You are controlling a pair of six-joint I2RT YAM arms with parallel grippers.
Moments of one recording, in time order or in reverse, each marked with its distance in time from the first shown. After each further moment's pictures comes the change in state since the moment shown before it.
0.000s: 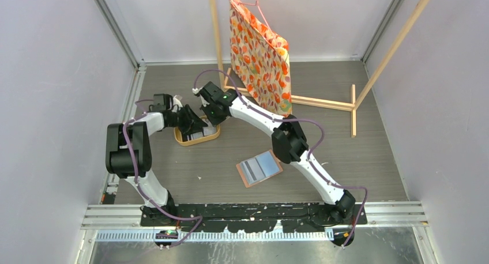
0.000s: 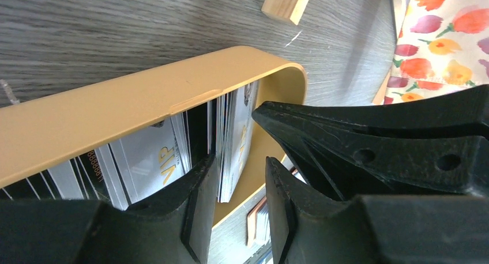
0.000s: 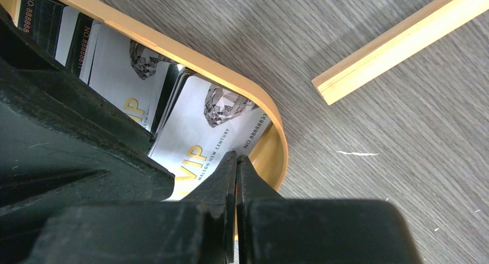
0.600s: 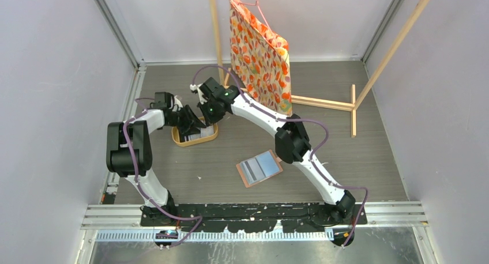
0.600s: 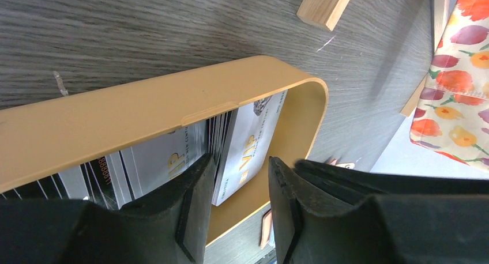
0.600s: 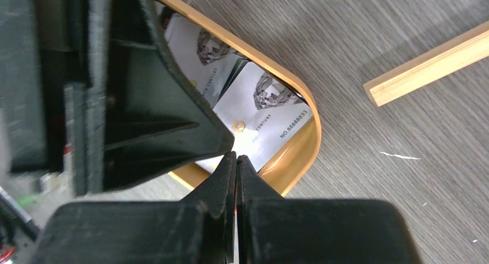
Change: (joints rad) left arm -0.002 0.013 0.047 -0.101 -0.086 0.046; right arm -0.022 -0.059 -0.001 0.007 -0.186 0.026
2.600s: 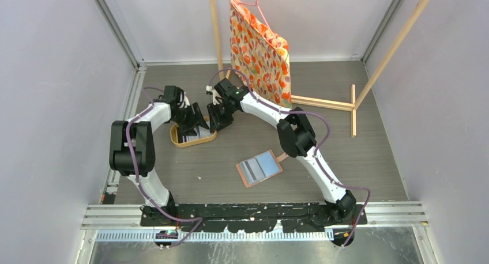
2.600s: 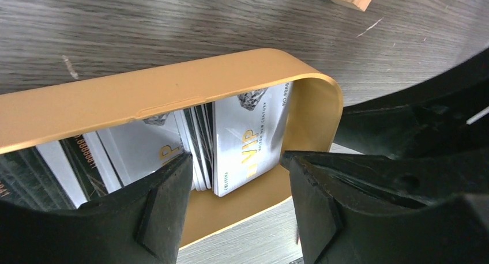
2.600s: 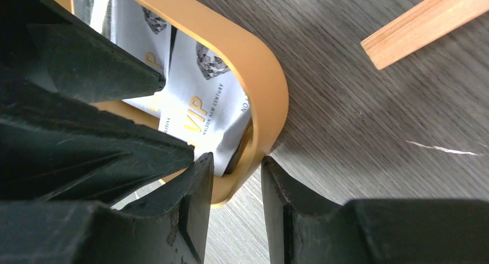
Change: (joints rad) left arm -0.106 0.000 0.119 -0.208 -0.230 0.120; right arm -0.082 -0.008 -0.203 0.105 -0.255 0.158
